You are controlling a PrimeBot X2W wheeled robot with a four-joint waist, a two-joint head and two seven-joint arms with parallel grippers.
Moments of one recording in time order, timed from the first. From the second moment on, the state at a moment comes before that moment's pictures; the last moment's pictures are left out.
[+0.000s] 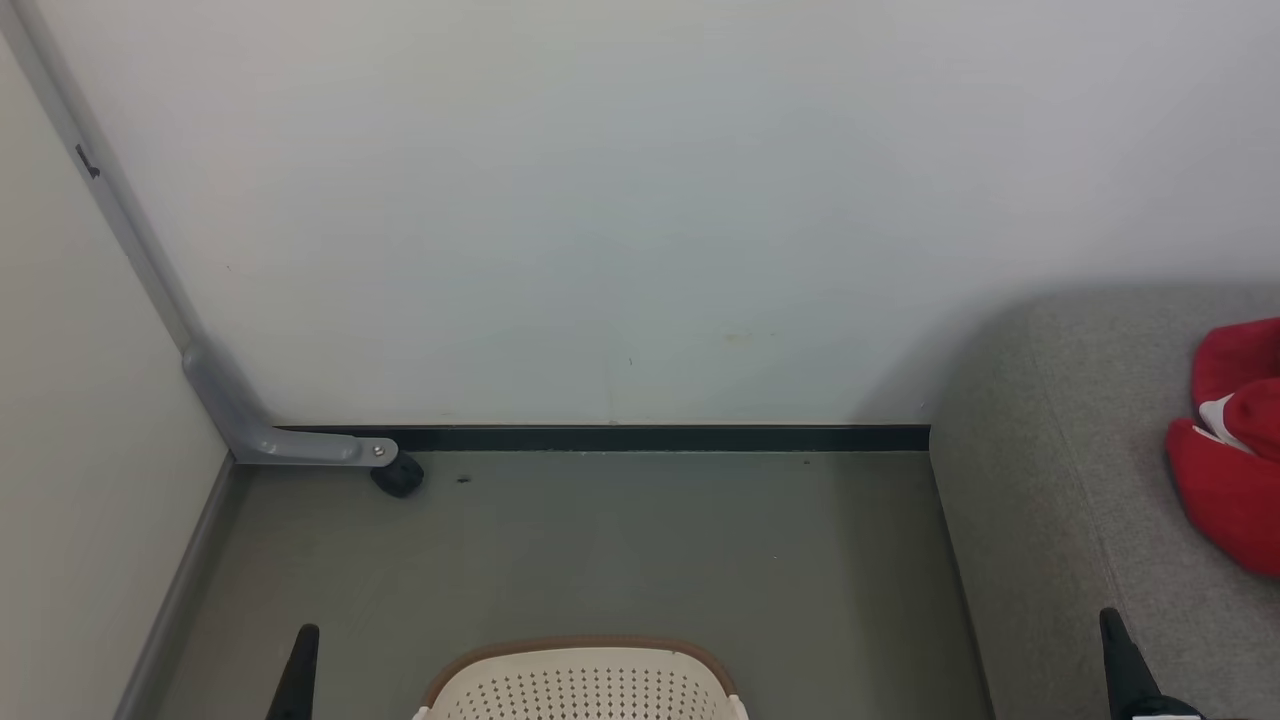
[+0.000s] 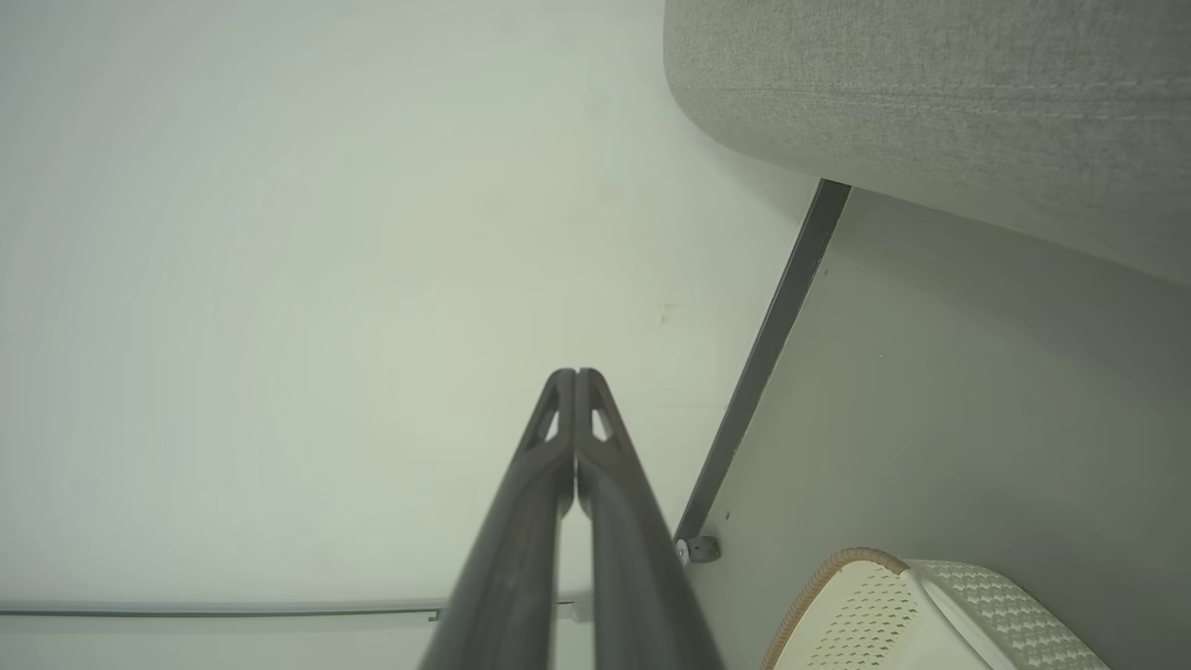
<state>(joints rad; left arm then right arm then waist) -0.03 0.05 0.05 0.28 -1.38 -0.11 0.06 -0.05 -0.04 -0.10 0.29 1.38 0.11 0.06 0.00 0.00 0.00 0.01</state>
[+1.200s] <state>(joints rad) -0.07 0.04 0.09 0.30 -1.60 -0.12 0.11 -0.08 -0.04 -0.14 0.30 1.59 0.12 0.11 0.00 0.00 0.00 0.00</state>
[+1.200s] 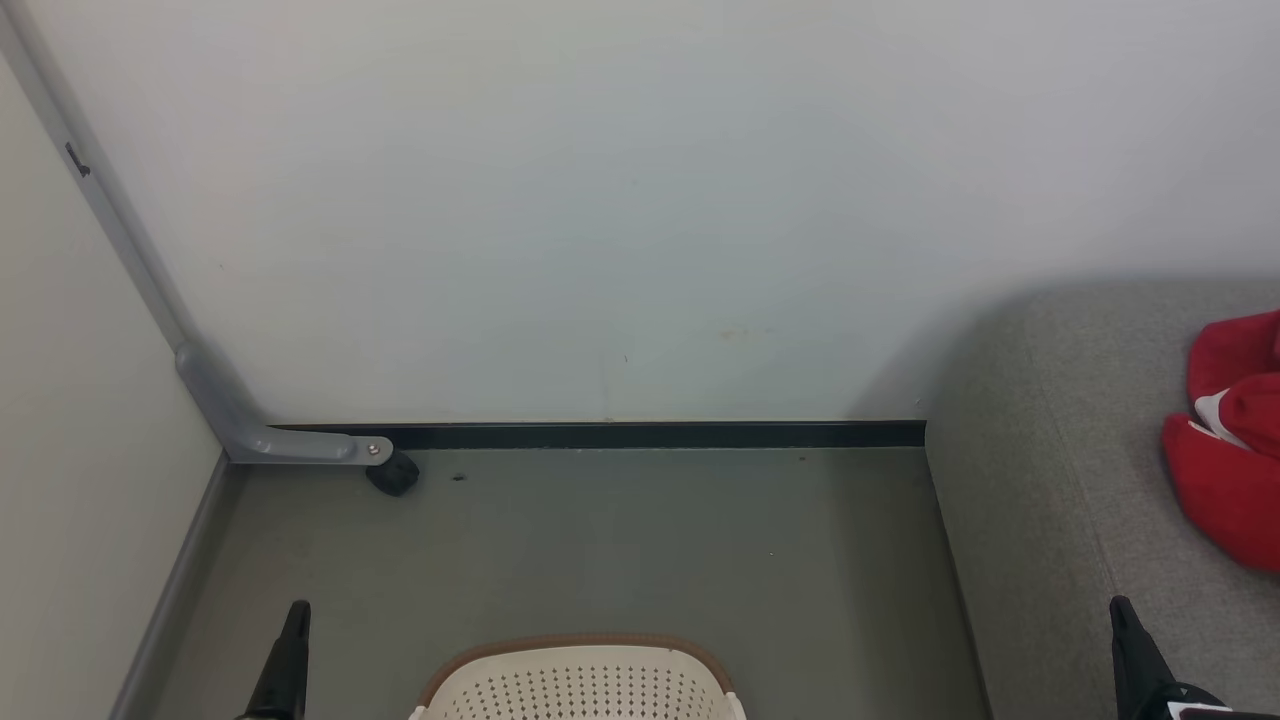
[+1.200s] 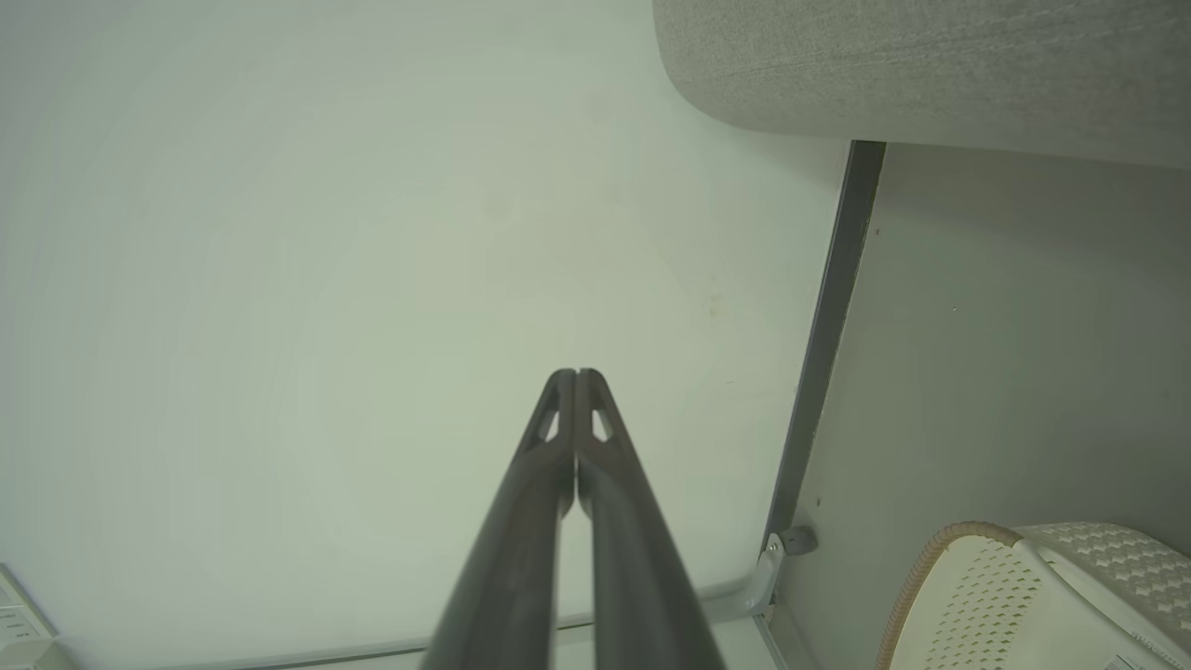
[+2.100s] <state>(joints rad) -0.07 0.04 0.09 0.30 -1.60 -0.12 0.11 -0.08 -0.04 -0.14 0.30 1.59 0.12 0.11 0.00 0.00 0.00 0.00</state>
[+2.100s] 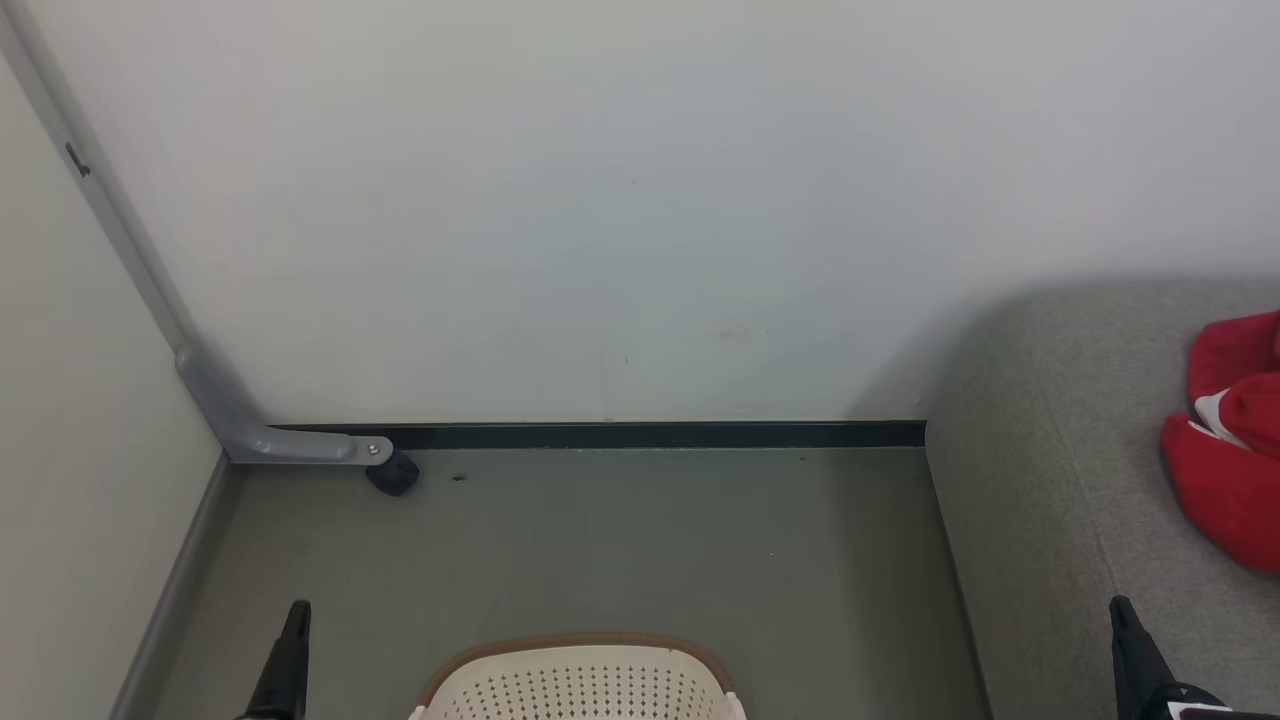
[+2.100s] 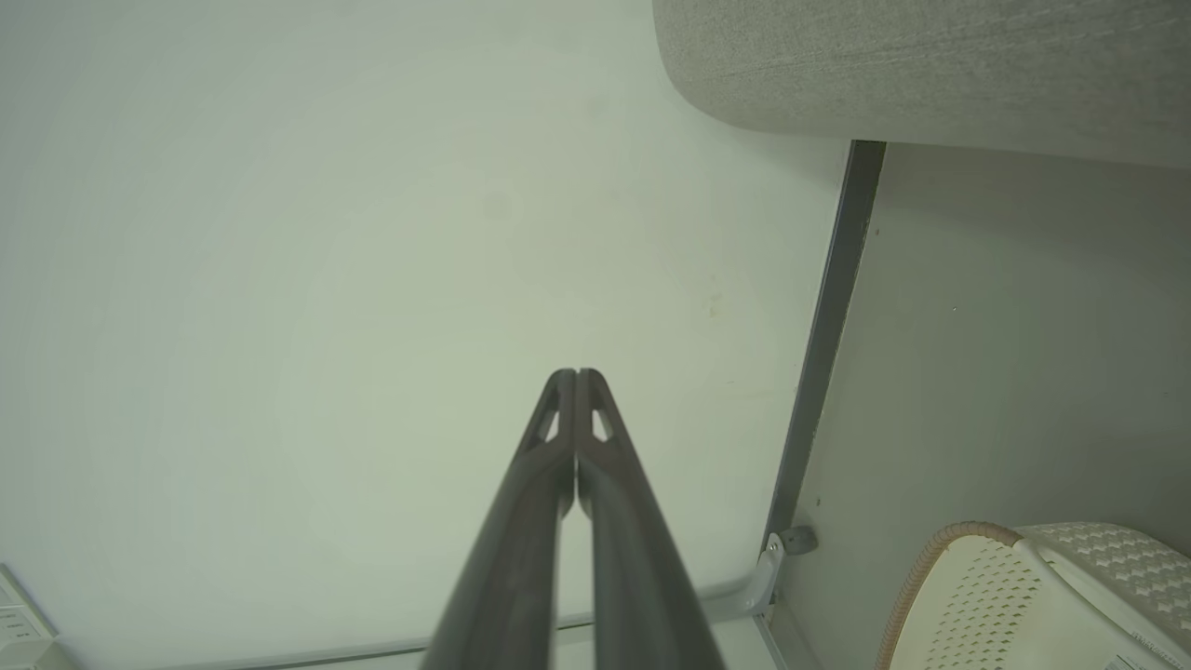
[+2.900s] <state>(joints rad) -0.07 0.04 0.09 0.30 -1.60 -0.12 0.11 -0.08 -0.04 -0.14 0.30 1.59 0.12 0.11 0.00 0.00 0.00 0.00</state>
